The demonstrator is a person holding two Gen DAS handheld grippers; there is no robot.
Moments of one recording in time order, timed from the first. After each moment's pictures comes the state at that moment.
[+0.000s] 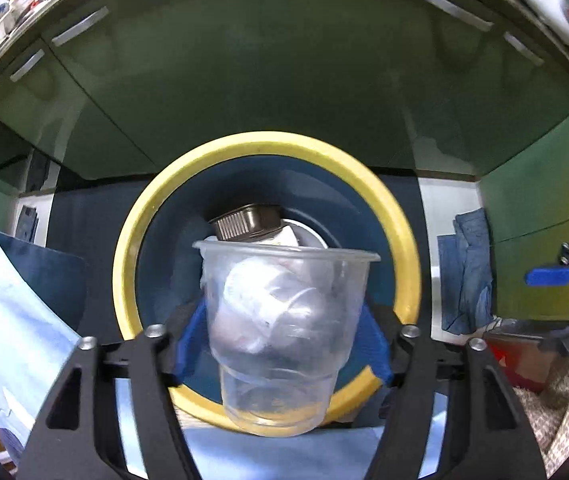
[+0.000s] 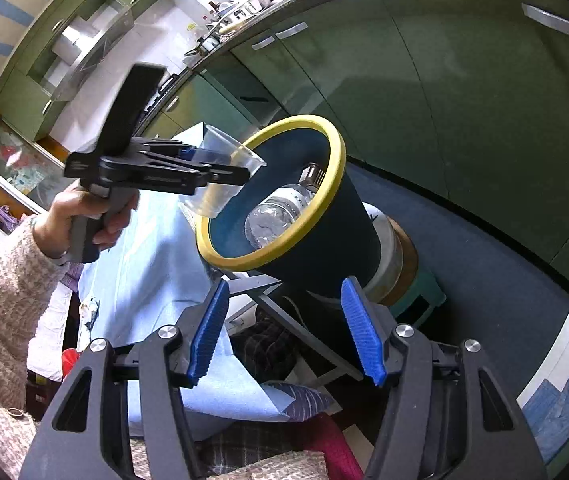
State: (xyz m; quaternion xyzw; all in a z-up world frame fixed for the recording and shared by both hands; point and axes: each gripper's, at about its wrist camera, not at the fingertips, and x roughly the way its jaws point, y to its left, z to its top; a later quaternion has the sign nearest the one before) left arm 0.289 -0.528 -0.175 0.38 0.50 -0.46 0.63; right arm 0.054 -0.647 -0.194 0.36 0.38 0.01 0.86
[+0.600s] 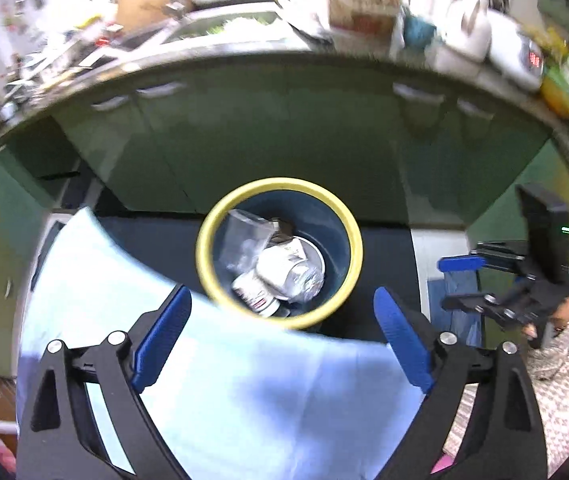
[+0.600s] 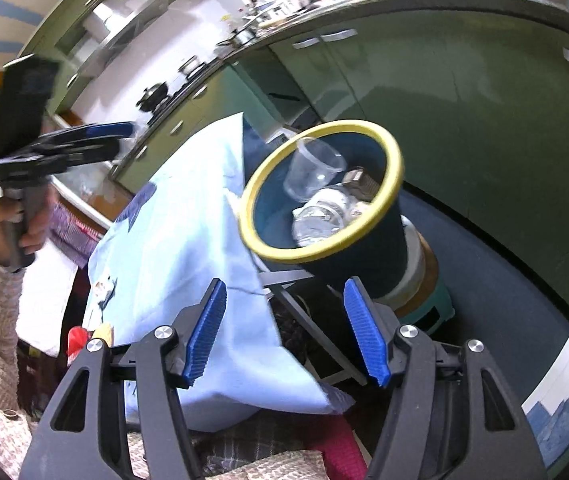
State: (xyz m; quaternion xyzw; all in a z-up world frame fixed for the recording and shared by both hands) left arm 0.235 -0.368 -0.009 0.29 0.40 -0.47 0.73; right arm 0.063 -0.593 -0.154 0.30 0.37 0.05 0.88
